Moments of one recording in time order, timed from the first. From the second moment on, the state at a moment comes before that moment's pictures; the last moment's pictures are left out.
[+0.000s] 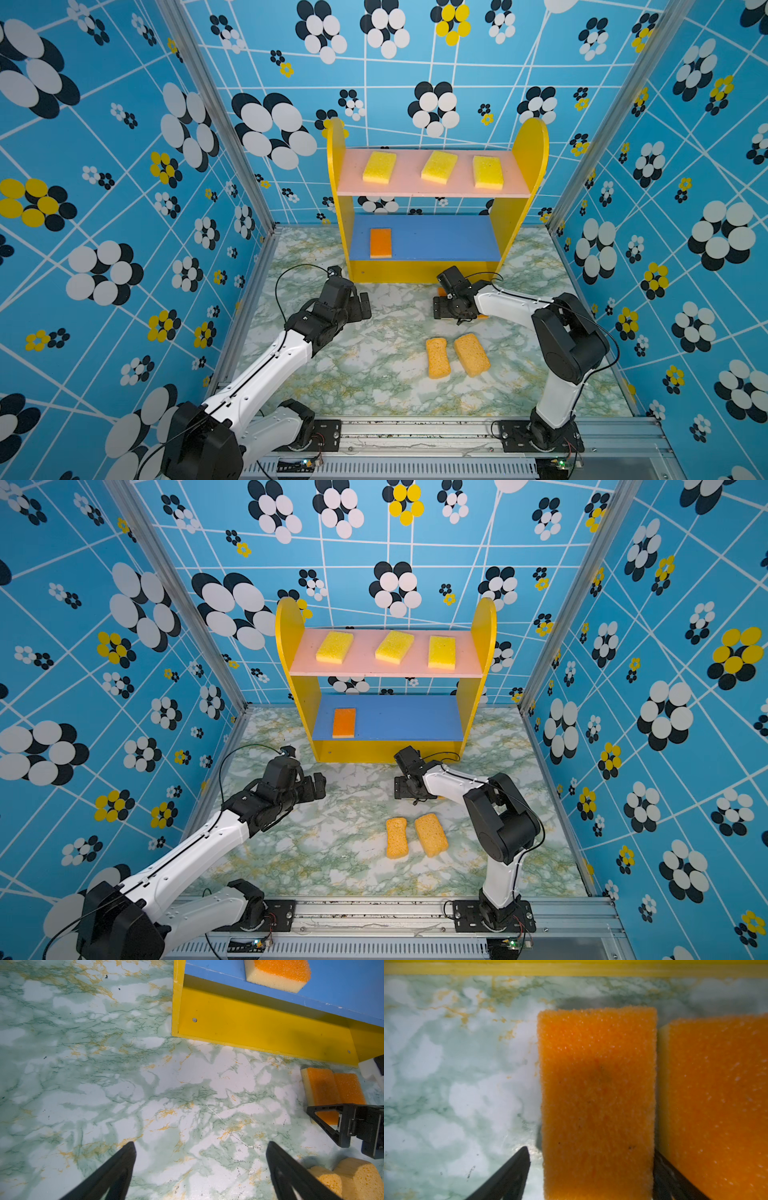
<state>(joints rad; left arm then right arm) -0.46 1.11 0.79 -0.46 -0.17 -0.52 0.57 1.83 1.12 -0.47 0.17 0.50</state>
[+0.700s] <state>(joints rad) -0.46 1.11 0.79 -0.46 -0.17 -0.53 0.63 1.88 1.15 -0.47 0.28 0.51</state>
